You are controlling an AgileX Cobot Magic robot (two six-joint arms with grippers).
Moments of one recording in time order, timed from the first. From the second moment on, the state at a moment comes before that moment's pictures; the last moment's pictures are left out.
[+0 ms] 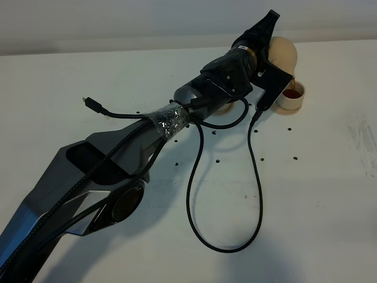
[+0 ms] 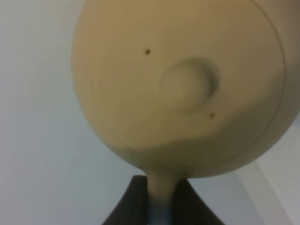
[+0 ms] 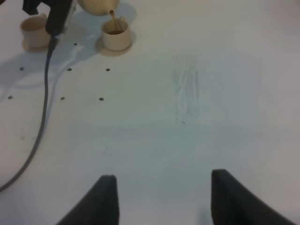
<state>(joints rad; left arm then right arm) -0.73 2.69 -2.41 0.96 0.30 0.92 0.06 0.00 -0.52 0.03 1.11 -0.03</state>
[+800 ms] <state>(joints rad) -0.72 2.69 -2.41 0.97 0.30 0.92 0.06 0.00 -0.52 0.03 1.11 -0.03</state>
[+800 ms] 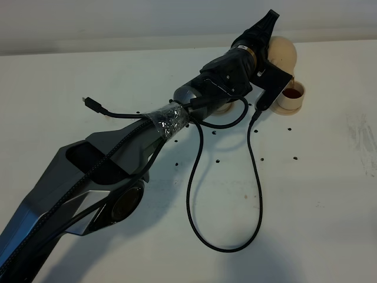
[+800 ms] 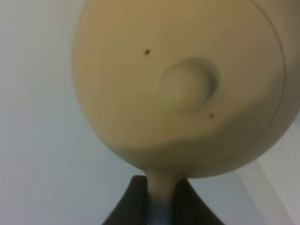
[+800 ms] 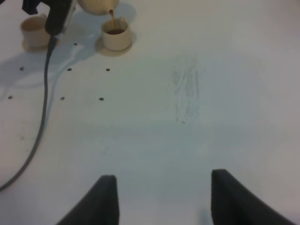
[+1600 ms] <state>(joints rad) -0.72 2.69 -2.41 0.97 0.30 0.92 0.06 0.00 -0.52 0.03 1.11 -0.03</state>
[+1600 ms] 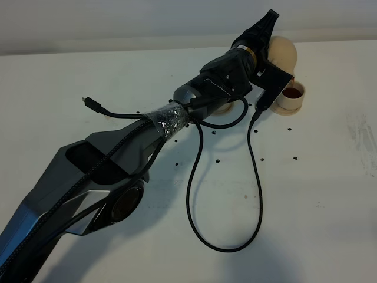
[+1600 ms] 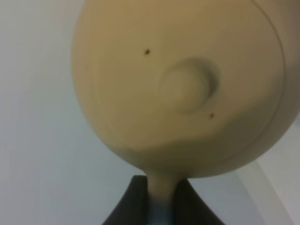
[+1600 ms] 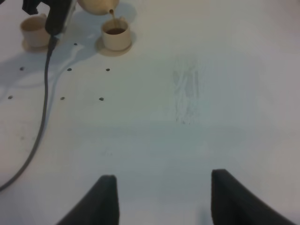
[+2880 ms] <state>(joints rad) -0.72 2.69 -2.41 0.97 0.26 0.95 0.06 0.00 -0.52 0.03 1.11 -0.03</state>
